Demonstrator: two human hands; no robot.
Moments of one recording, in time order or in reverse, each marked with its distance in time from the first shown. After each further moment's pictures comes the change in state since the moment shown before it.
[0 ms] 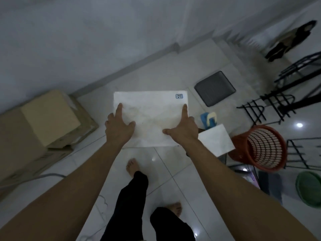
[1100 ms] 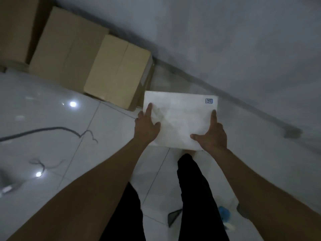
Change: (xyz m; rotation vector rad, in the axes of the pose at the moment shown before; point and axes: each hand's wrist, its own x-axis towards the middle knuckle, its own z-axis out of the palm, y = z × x) left_hand 0.280 -0.152 0.023 -0.480 0.184 -0.708; right_hand 0.334 -0.281 0.181 -0.618 -0.412 -0.540
